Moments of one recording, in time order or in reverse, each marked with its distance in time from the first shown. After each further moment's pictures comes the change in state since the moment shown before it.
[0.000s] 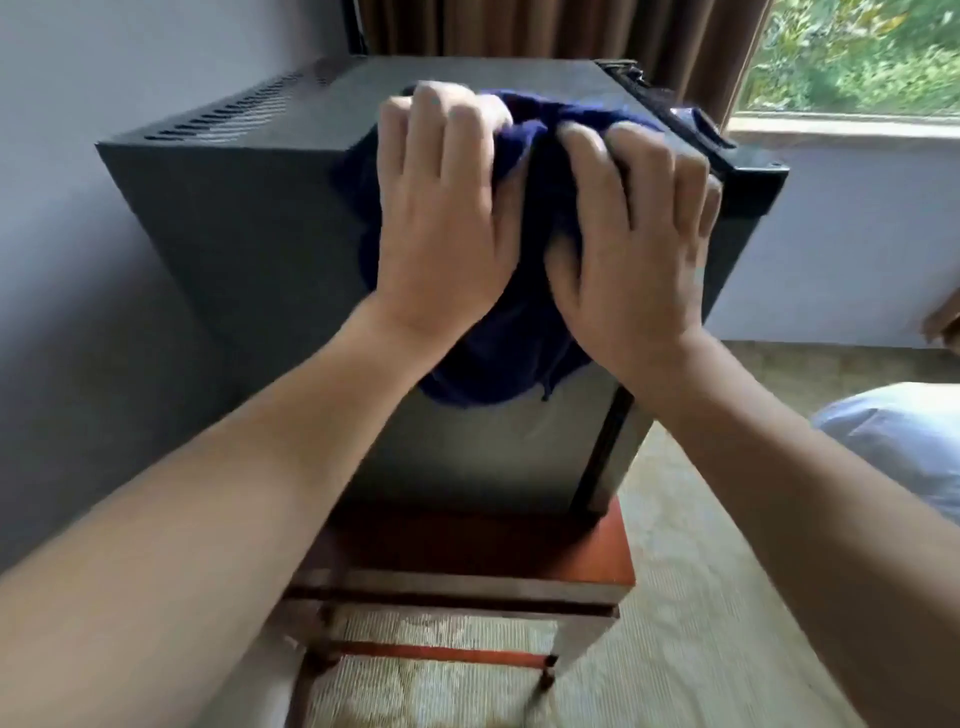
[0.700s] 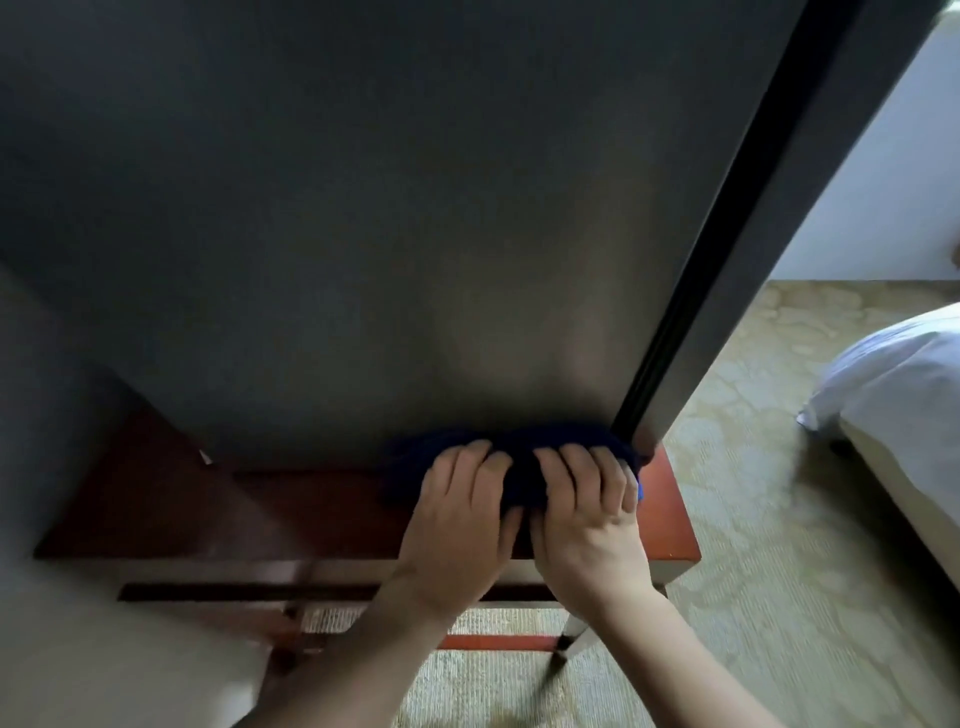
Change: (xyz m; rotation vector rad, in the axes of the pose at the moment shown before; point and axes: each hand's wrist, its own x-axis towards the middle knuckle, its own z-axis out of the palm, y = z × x) left_hand -0.412 -0.003 0.034 0.021 -0.782 -0.096; right_hand -0.397 -0.031 0.079 0.059 -0.487 0.136
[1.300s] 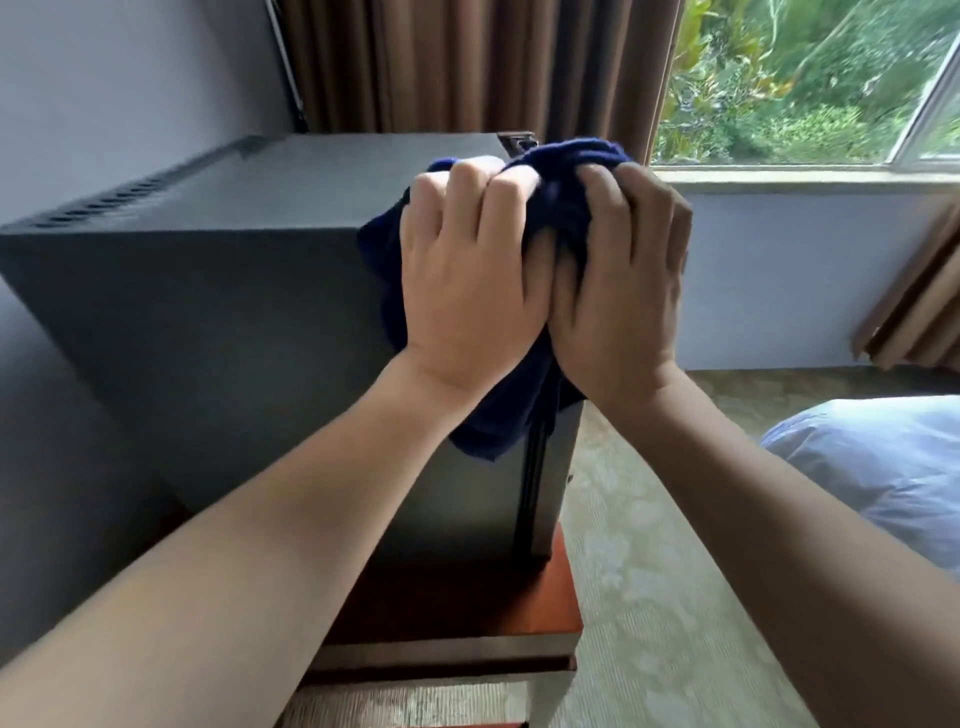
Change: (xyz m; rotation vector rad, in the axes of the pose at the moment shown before) left_hand 0.299 0.114 -0.285 -0.074 0.689 0.113; right_hand 0.308 0.037 -0.279 0.121 0.604 0.019
